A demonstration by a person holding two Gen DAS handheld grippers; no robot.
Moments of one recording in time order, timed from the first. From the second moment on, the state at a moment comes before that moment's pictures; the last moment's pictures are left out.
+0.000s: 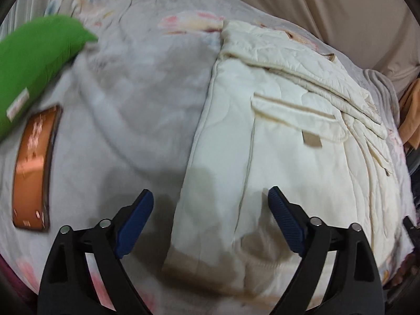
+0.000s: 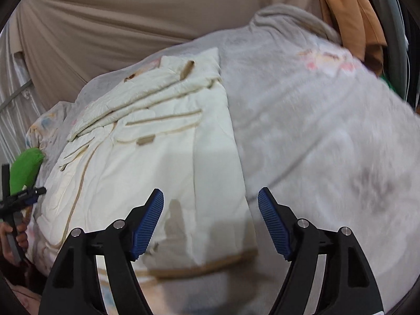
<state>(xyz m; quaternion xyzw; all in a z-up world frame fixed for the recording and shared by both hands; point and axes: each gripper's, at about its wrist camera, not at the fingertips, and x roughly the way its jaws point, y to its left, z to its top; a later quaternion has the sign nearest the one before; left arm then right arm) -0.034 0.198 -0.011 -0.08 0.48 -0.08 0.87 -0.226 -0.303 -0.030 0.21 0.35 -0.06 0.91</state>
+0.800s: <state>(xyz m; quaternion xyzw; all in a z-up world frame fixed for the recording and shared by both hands) -0.099 0.206 0.113 -0.13 0.33 -0.25 0.90 -0.285 -0.283 0.072 0.26 0.16 0.07 0.95</state>
